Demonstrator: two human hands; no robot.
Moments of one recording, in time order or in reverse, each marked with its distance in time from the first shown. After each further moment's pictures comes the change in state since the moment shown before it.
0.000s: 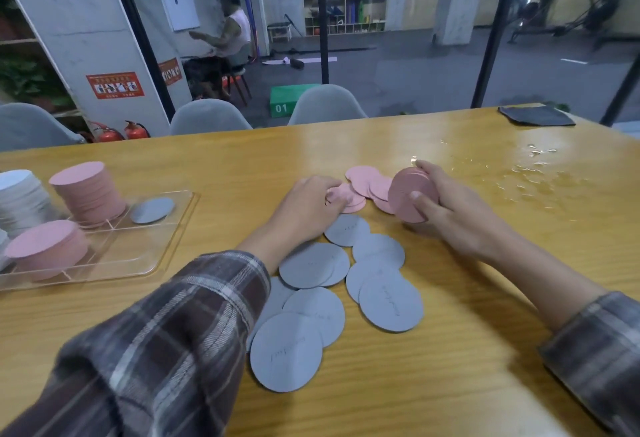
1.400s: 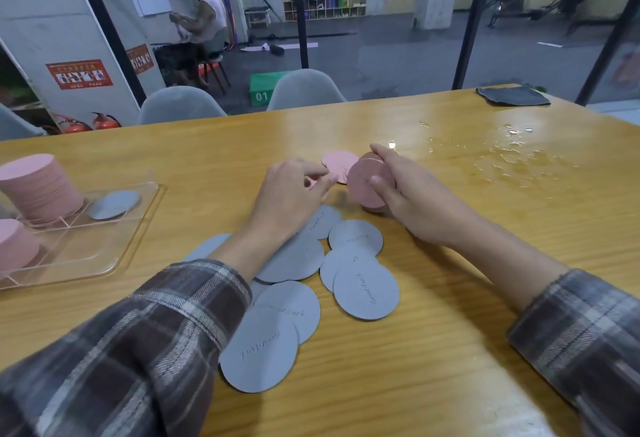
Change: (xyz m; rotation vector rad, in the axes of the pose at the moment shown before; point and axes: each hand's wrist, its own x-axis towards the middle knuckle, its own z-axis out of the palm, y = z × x) left_hand -0.009 0.020 0.010 -0.203 0.212 0.052; right_hand 0.002 -0.012 0.010 -0.061 -0.043 -0.083
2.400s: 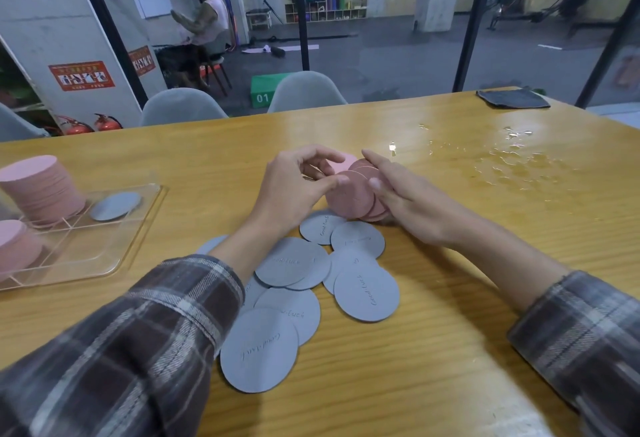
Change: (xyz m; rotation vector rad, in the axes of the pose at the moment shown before) left_hand 0.007 0.003 -0.003 -0.385 0.006 0.073; right_hand -0.001 -0.001 -0.002 0.115 -0.115 -0.039
